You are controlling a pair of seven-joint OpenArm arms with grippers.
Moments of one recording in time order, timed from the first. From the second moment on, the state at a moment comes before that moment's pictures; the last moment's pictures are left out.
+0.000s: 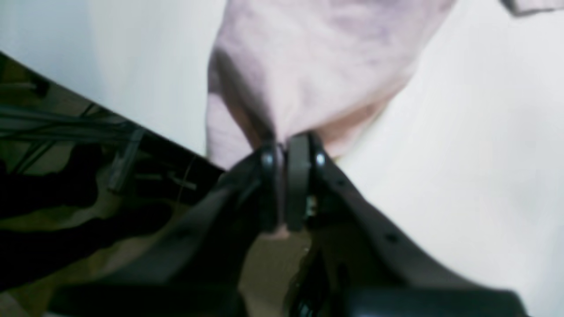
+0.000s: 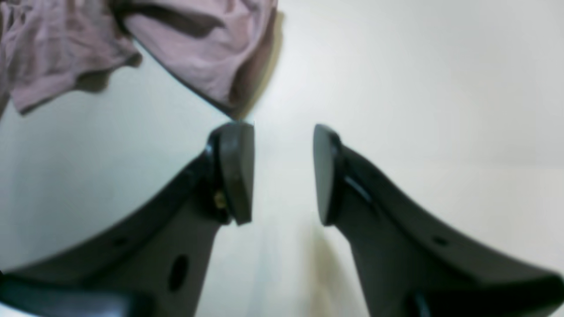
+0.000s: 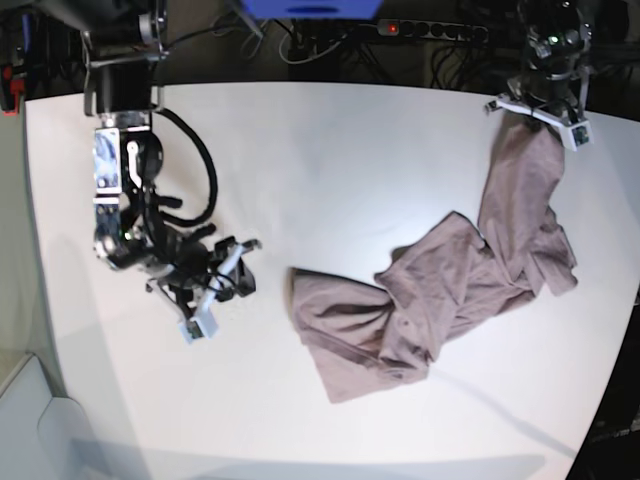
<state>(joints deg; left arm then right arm) 31.8 0.2 -27.0 111.5 -12.8 -0.2 42.0 11.7 6.7 -0.1 85.1 21.3 23.8 -53.0</state>
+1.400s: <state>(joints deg) 30.1 3.2 -31.6 112.1 -12.4 -0.1 45.2 35.7 0.0 -15.2 28.1 21.6 23.8 -15.8</state>
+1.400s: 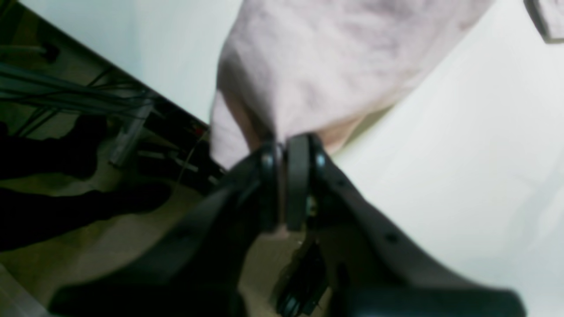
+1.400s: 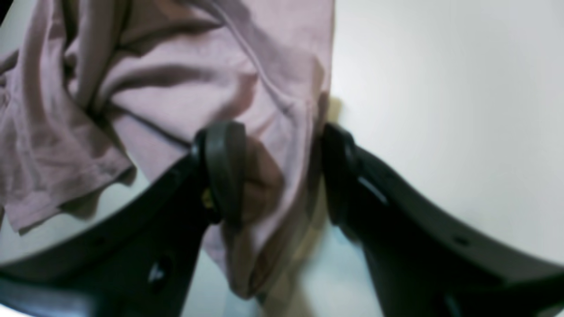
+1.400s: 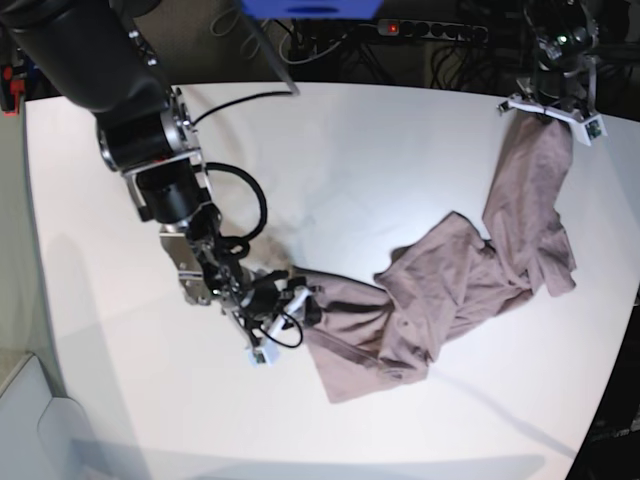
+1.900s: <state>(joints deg) 29.1 2.6 -32.1 111.7 -12.8 -0.1 45.0 34.3 6.8 -14.9 42.4 21.4 23.8 -19.8</state>
